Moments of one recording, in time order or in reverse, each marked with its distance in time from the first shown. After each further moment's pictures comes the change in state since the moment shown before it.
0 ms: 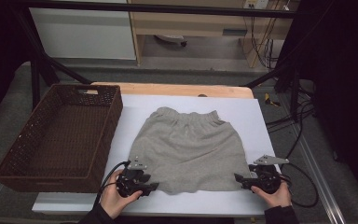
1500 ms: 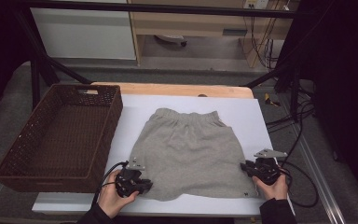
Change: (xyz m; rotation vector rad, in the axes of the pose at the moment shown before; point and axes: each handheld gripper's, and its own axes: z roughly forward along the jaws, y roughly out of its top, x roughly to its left) left arm 0.005 -0.004 -0.005 0.057 -0.024 -0.001; right arm -0.025 0.009 0.019 -0.005 -0.056 0.004
